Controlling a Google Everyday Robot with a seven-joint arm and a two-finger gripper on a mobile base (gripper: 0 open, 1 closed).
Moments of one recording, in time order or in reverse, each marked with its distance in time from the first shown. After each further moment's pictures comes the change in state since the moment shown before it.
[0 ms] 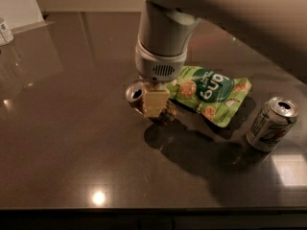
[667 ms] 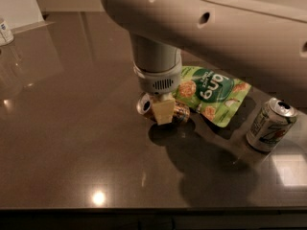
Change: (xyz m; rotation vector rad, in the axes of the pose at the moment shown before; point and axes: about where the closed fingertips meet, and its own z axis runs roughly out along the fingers) arm 0.030 0.005 0.022 0.002 0.237 -0.103
